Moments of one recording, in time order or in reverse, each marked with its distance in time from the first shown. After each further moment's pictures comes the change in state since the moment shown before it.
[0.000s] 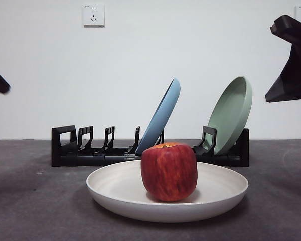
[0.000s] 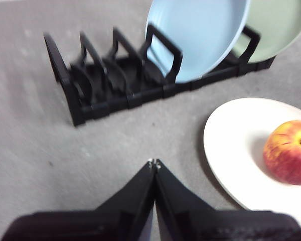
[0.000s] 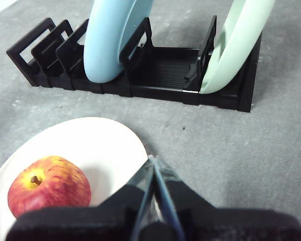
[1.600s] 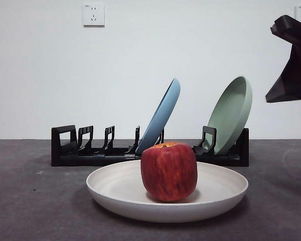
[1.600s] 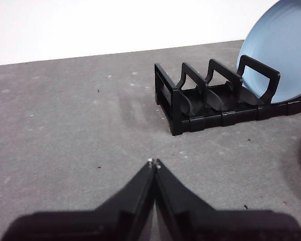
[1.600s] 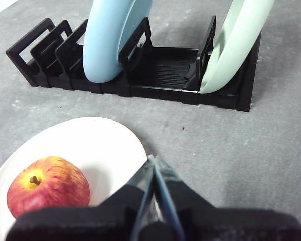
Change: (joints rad) left arm 0.305 -0.532 -0.321 0.000 0.000 0.096; right arm 0.000 0.000 0.000 0.000 0.000 0.000
